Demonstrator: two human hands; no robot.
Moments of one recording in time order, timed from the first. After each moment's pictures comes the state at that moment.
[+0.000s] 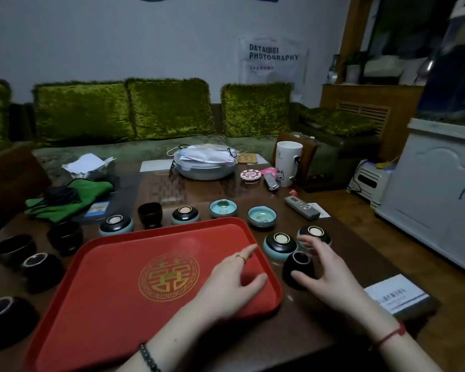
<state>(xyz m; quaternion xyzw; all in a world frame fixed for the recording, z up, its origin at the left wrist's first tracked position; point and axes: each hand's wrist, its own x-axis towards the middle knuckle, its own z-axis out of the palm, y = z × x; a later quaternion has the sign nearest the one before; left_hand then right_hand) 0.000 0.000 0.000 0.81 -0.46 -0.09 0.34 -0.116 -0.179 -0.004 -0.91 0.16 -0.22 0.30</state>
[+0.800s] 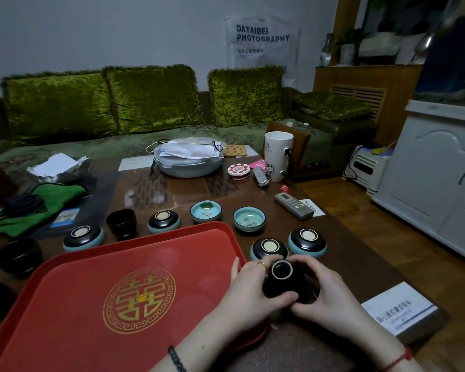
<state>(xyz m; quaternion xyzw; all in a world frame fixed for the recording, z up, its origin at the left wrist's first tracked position) 0.000 -0.079 -0.021 0.80 -0.48 -0.11 0.35 -0.111 -0.207 -0.021 -0.89 0.14 -0.19 0.38</state>
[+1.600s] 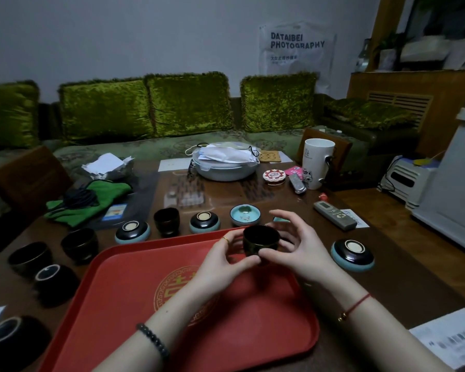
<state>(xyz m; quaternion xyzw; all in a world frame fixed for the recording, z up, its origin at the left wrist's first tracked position) 0.086 -0.004 -0.002 0.70 -0.37 -0.14 0.59 -0.003 -0.152 0.022 -0.77 0.05 -0.22 0.60</state>
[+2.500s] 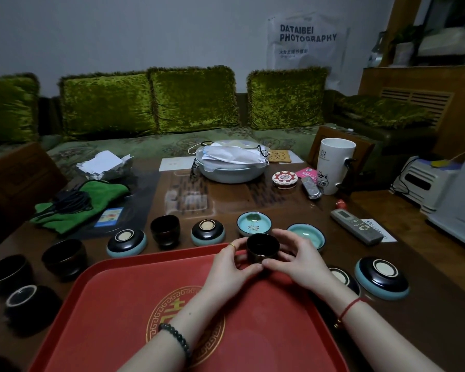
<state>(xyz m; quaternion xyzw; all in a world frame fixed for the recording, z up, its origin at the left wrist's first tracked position) 0.144 -0.039 -0.043 0.75 -0.31 -0.13 0.57 0.067 -0.182 -0.026 -0.79 0.11 -0.16 0.58</state>
